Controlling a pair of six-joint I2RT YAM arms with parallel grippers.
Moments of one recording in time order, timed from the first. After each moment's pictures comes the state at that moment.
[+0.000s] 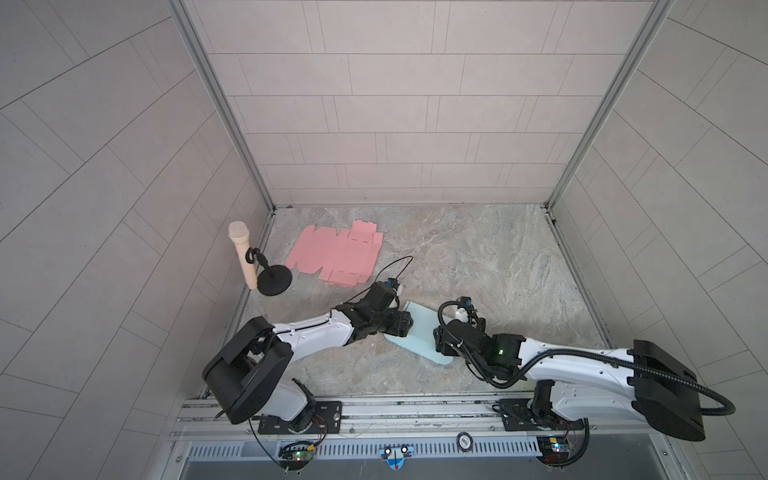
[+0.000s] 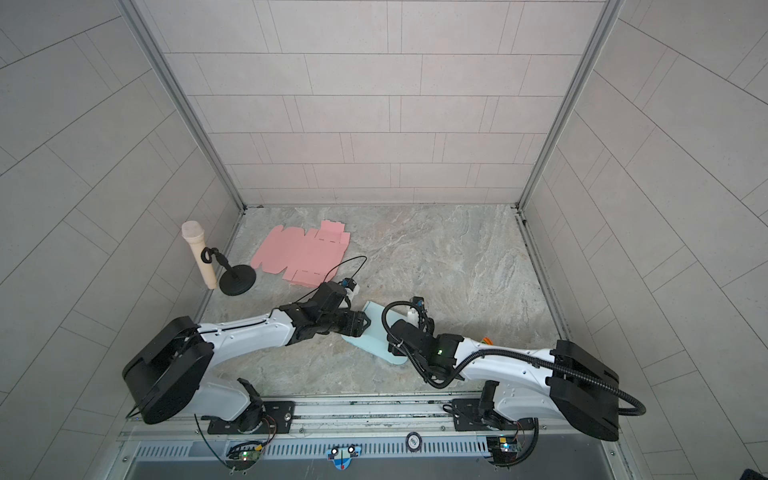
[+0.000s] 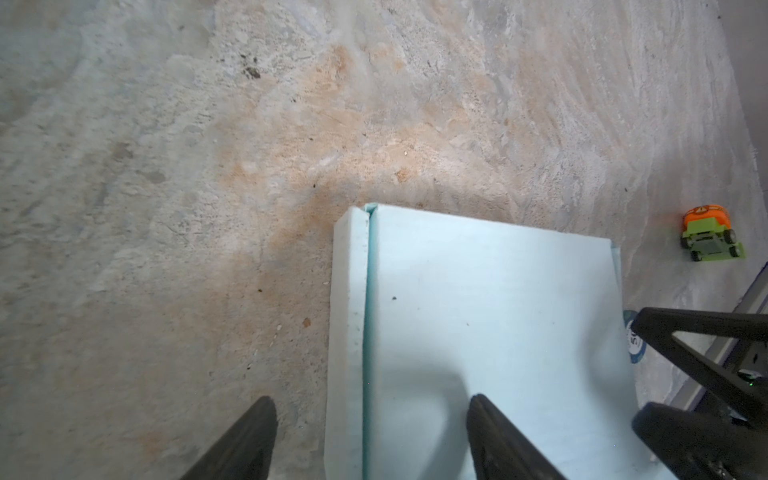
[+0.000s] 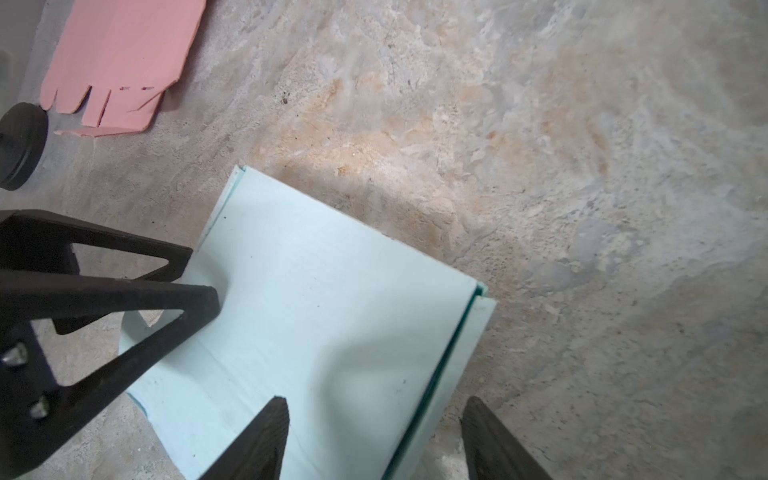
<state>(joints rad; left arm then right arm) -0.74 1.45 0.64 -0.11 0.15 -0.48 1.05 1.19 0.52 -0.25 0.39 1.04</state>
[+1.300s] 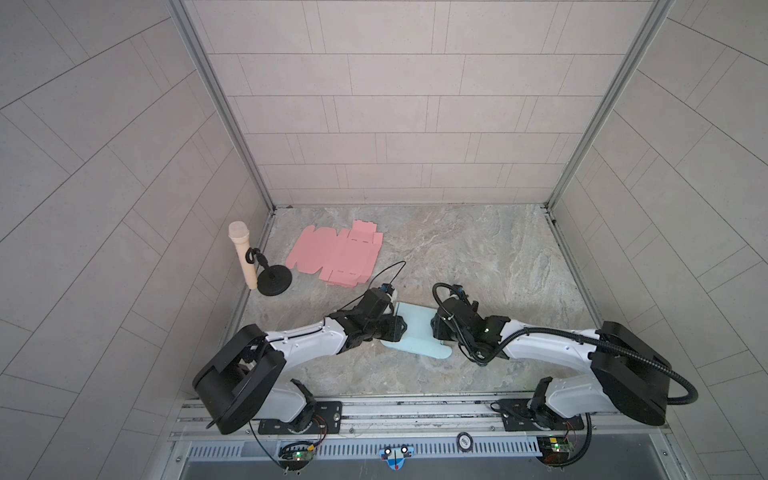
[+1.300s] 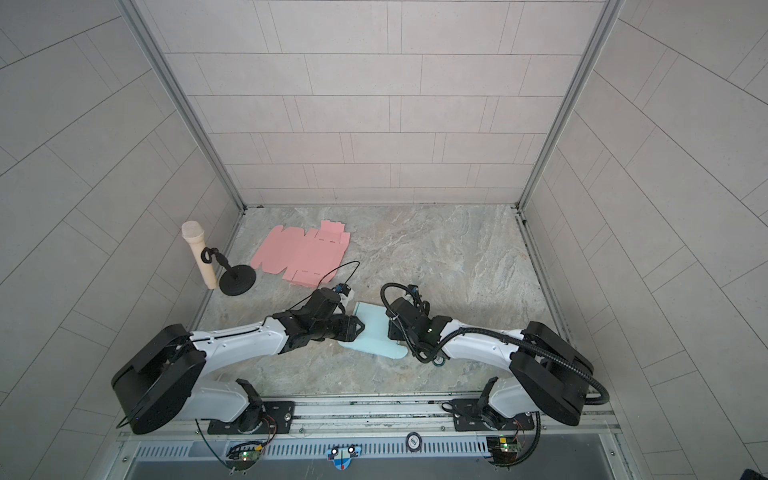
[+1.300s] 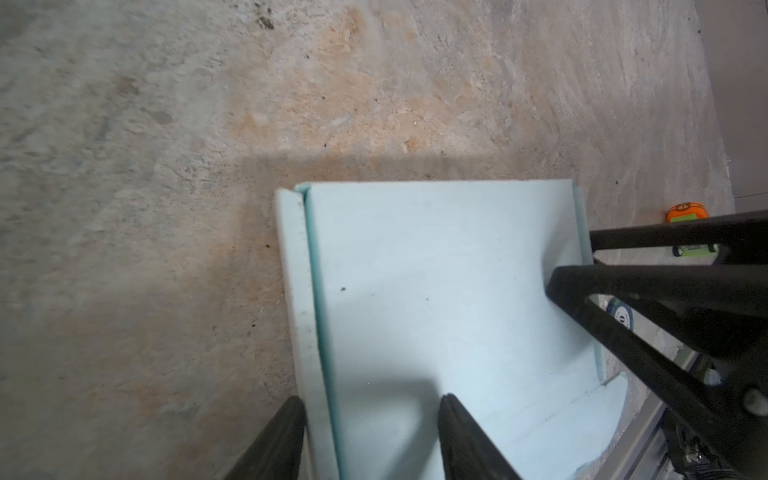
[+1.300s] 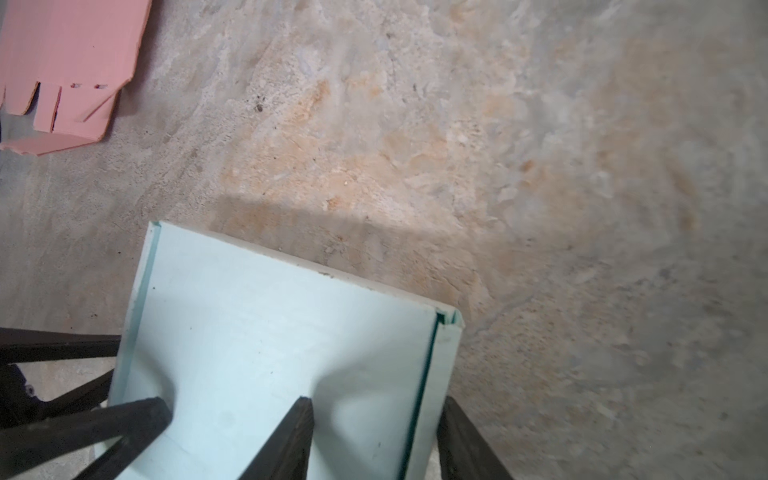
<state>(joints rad) -0.74 1.38 0.55 -0.05 0.18 -0.53 0.87 1.41 0.64 -0.15 0.21 0.92</state>
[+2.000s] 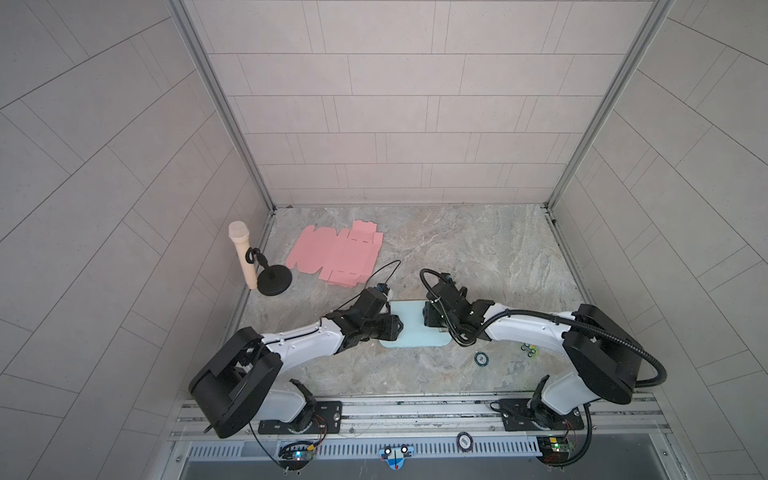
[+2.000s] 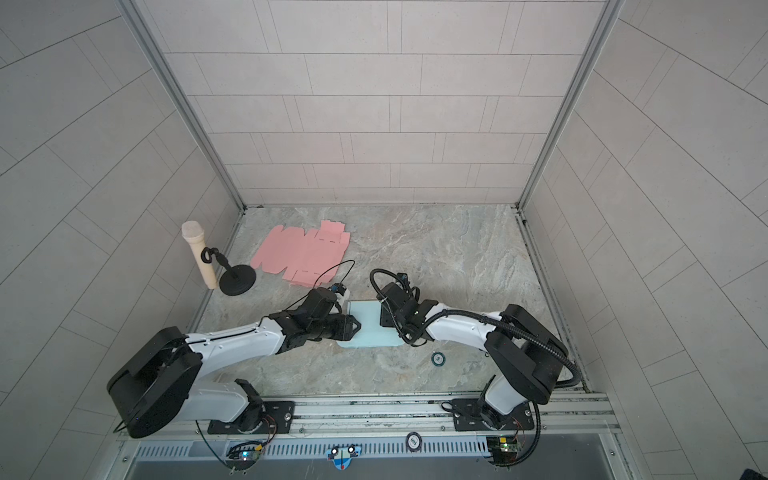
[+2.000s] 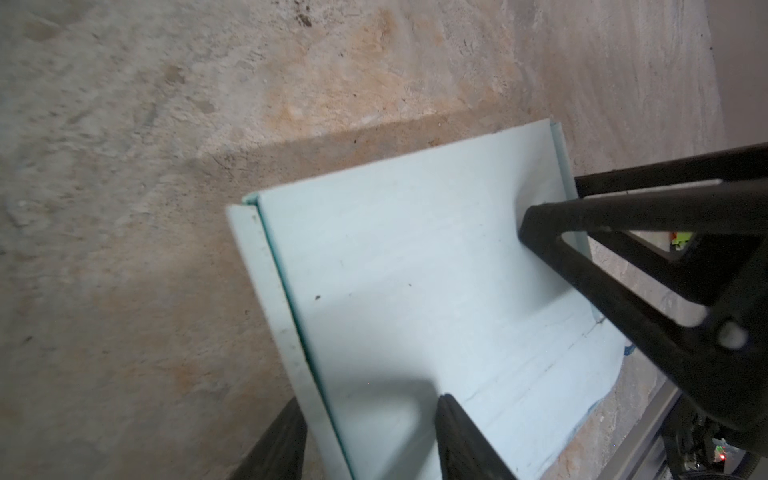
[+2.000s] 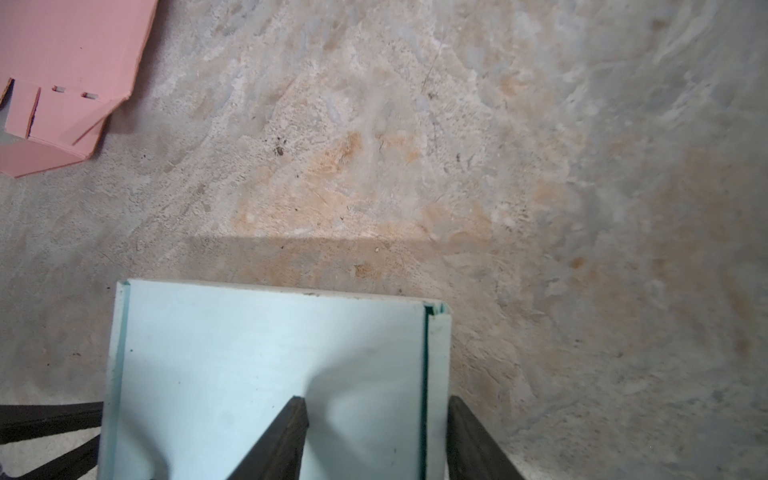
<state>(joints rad) -0.71 1.36 0.53 -0.07 0.18 -0.55 0.82 1.54 0.79 -0.20 0.19 0.82</state>
